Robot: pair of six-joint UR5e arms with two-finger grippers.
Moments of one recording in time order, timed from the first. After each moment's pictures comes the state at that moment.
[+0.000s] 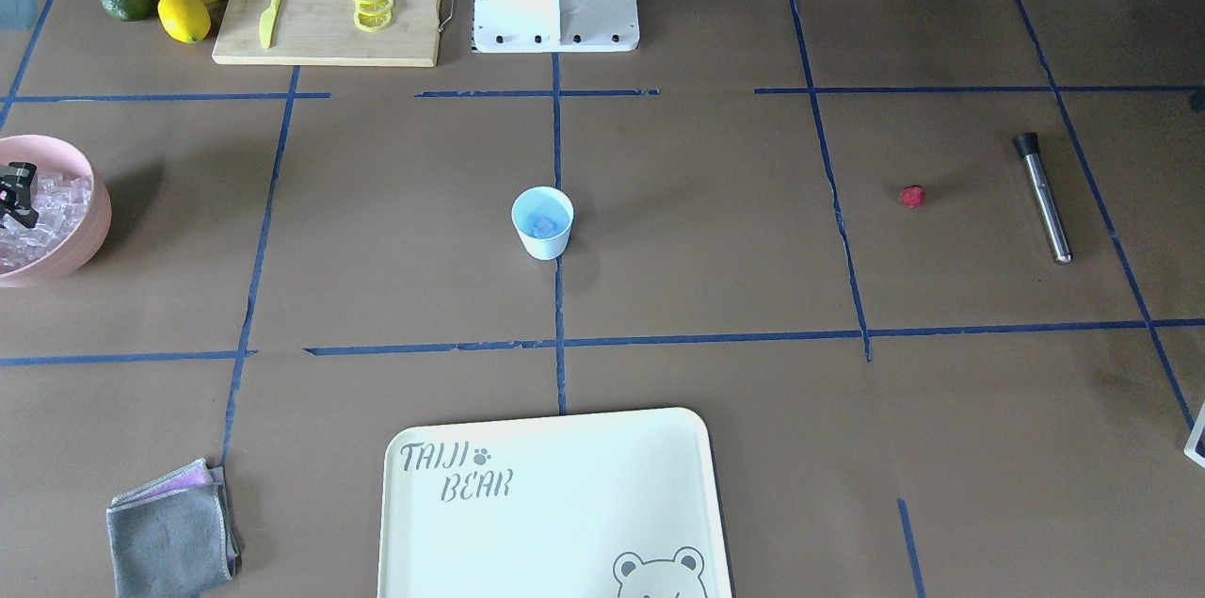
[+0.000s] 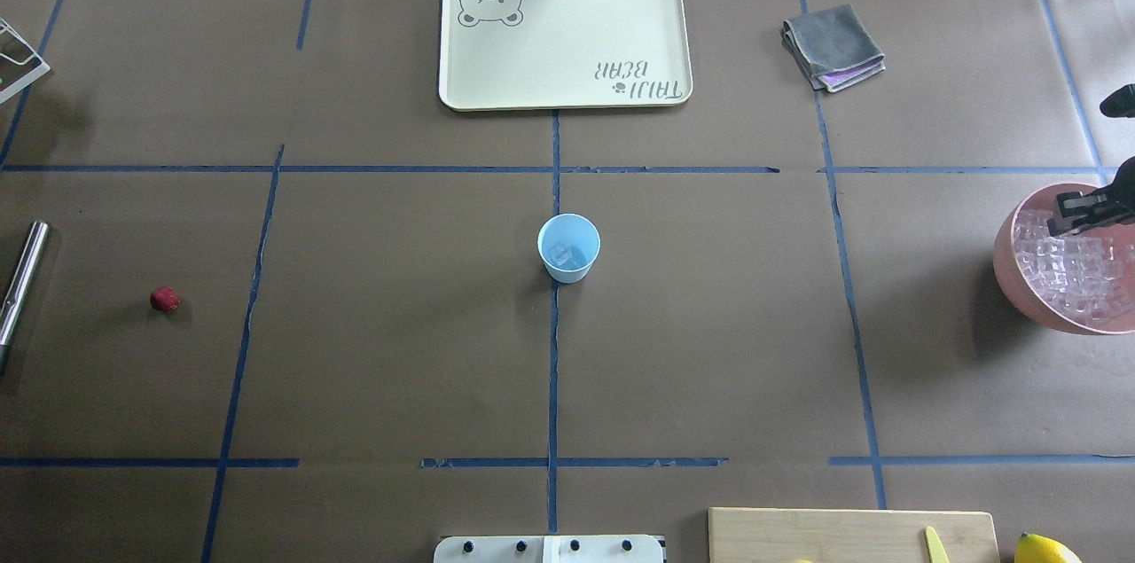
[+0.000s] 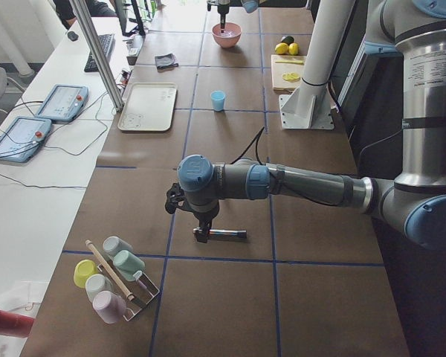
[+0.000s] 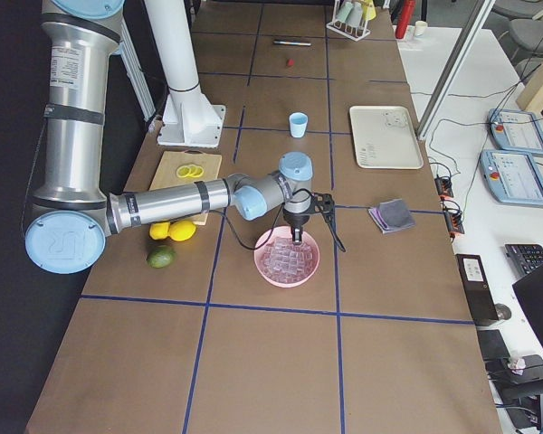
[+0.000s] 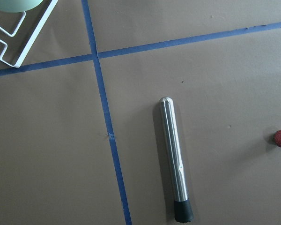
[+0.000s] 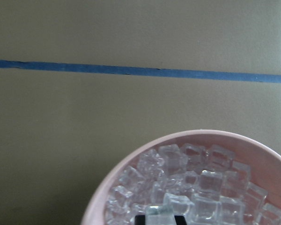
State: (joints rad) left arm -1.53 -1.46 -1.82 -1.41 -2.45 0.18; right arm 1.10 -1.68 1.89 -1.28 2.16 0.62
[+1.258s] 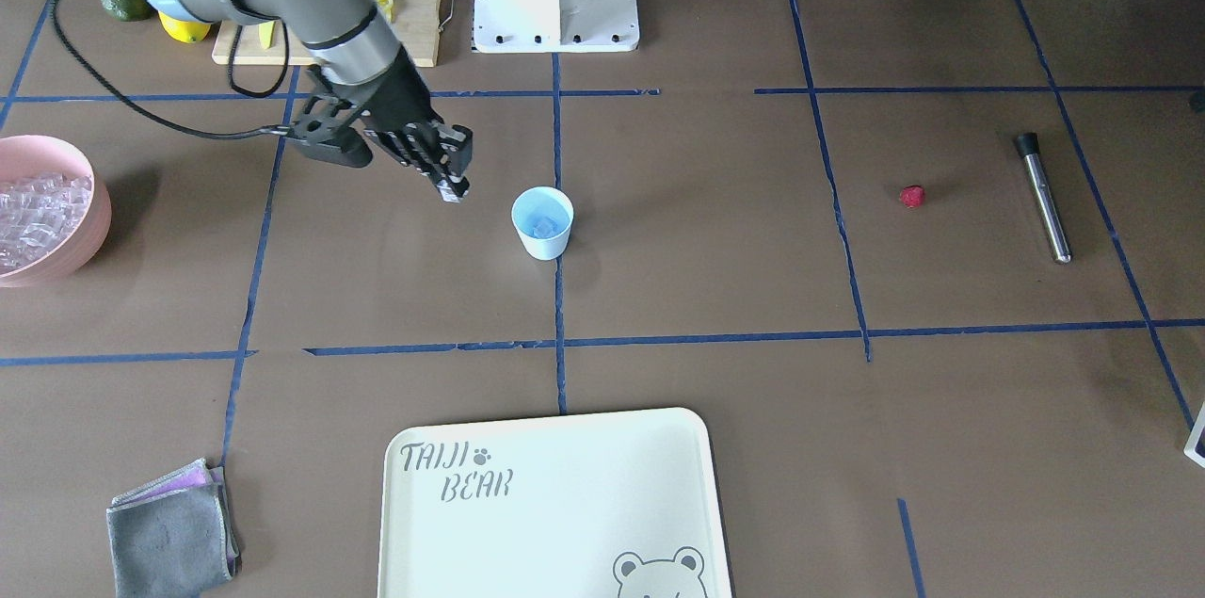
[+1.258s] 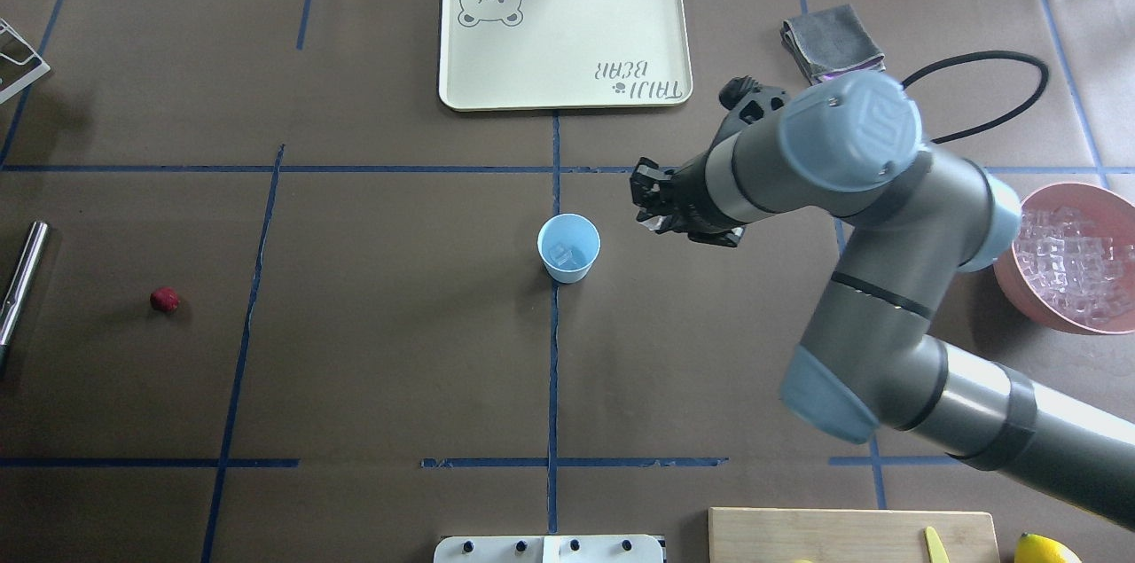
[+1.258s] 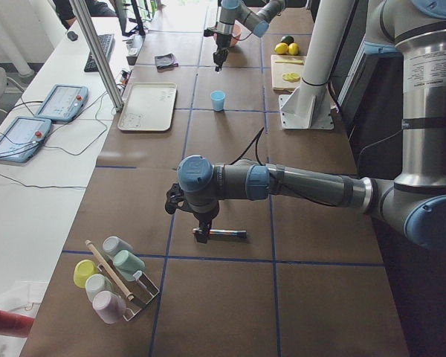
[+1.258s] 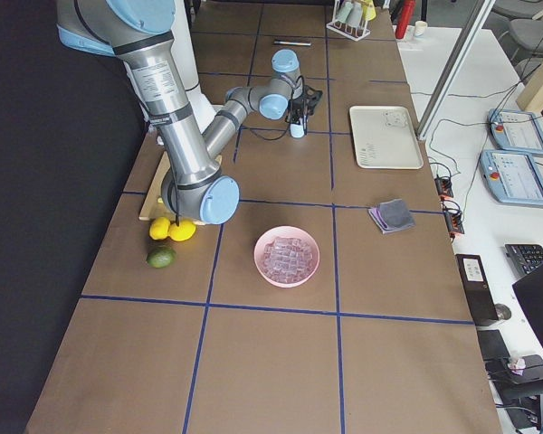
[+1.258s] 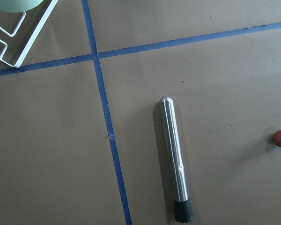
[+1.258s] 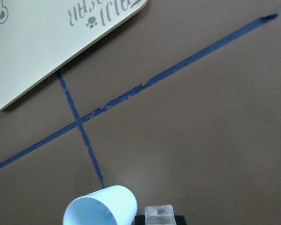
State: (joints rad) left arm -1.53 -1.46 -1.82 -1.41 -2.45 0.18; right arm 0.58 -1.04 1.83 -1.31 1.86 1.76
